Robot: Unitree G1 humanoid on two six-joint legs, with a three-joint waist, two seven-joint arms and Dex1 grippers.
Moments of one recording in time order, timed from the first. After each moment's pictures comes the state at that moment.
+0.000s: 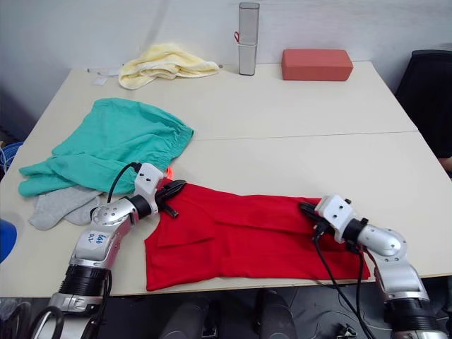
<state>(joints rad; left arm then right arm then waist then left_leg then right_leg) -0.34 0.41 0.00 0.05 -0.15 0.36 -0.49 -0.07 -0.68 -0.11 0.12 0.14 -0.16 0.81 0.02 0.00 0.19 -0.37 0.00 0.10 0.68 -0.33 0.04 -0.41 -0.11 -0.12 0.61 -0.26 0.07</state>
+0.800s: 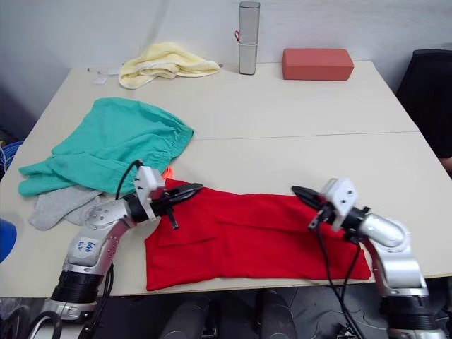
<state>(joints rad) -0.29 0.43 -0.05 -0.06 -0.29 0.17 -0.80 -0.12 -0.58 -0.05 -0.08 0.29 0.02 0.82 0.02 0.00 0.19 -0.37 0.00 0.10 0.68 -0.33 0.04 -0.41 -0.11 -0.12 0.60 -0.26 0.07</state>
